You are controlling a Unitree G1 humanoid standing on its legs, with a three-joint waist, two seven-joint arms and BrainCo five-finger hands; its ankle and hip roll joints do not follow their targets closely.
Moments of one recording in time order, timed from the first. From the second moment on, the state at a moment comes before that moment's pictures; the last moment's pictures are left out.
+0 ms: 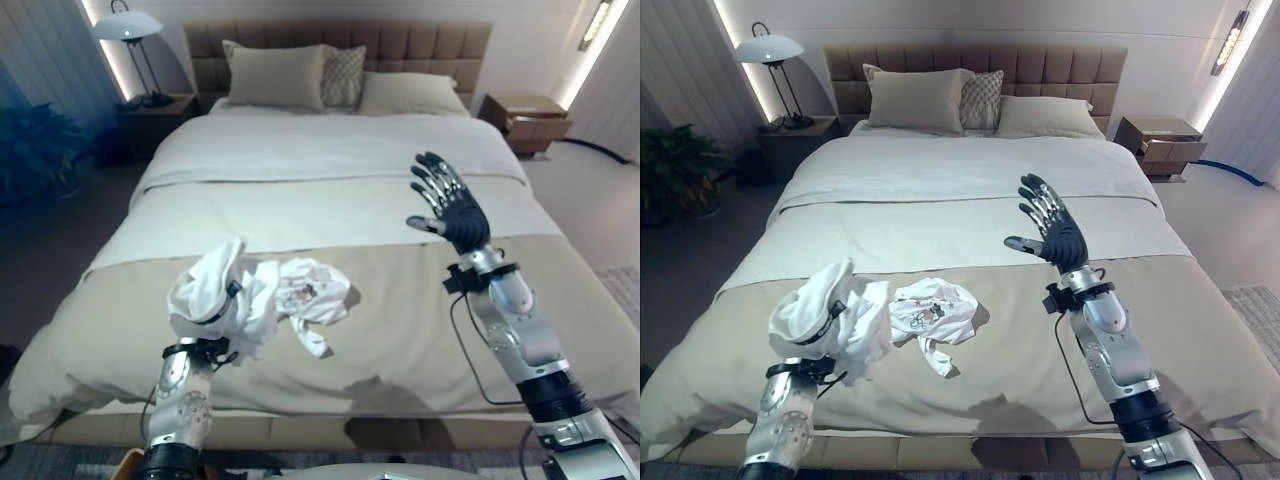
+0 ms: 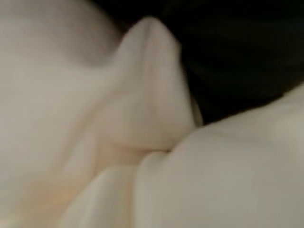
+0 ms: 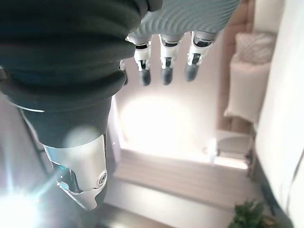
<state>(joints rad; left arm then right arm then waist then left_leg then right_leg) 0.05 0.23 0.10 0.18 -0.72 -0.28 -0.15 -0.23 -0.47 0.10 -0.04 0.48 -0.17 0.10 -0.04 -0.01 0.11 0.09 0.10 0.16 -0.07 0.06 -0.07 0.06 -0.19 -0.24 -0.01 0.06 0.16</state>
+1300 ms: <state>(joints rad) -0.12 0.37 0.16 0.28 -0.25 -0.30 0.42 -0.29 -0.41 0.14 -0.07 0.40 -0.22 -0.02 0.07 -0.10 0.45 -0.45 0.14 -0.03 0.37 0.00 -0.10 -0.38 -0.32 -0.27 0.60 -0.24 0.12</state>
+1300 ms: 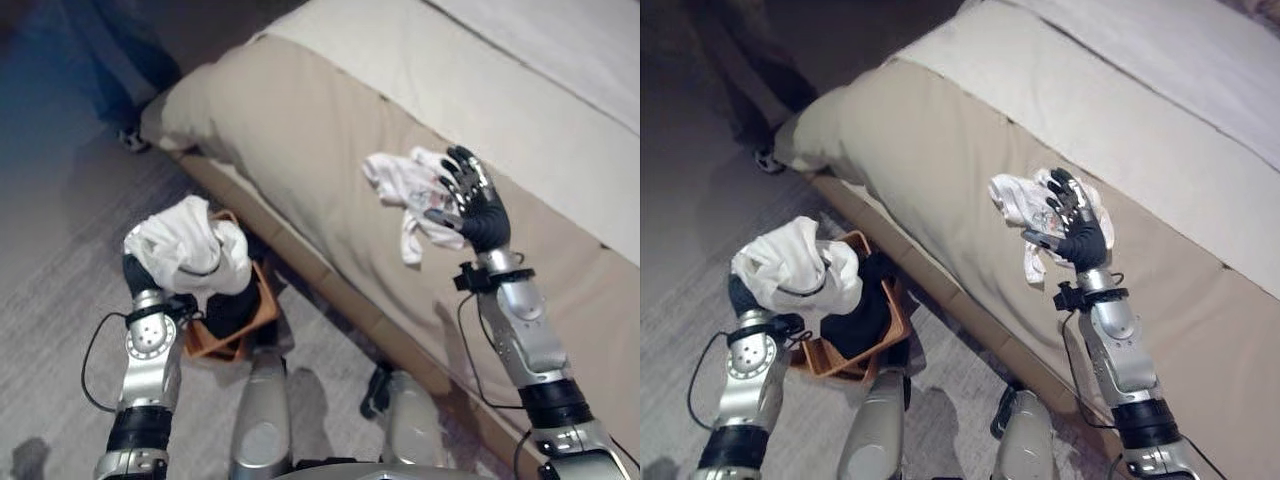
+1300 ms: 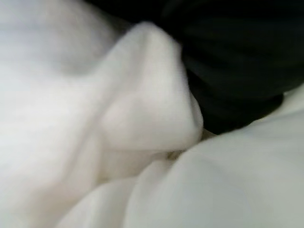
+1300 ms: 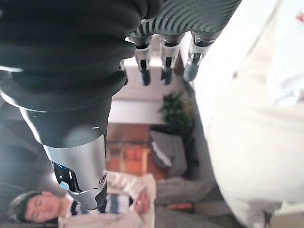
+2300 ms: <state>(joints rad) -0.50 0.61 0.15 0.73 -0.43 -0.30 0.76 -0.27 -0.40 0.18 0.01 0.51 -0.37 -0.23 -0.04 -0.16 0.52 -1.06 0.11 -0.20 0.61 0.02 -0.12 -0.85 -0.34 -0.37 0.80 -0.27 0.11</state>
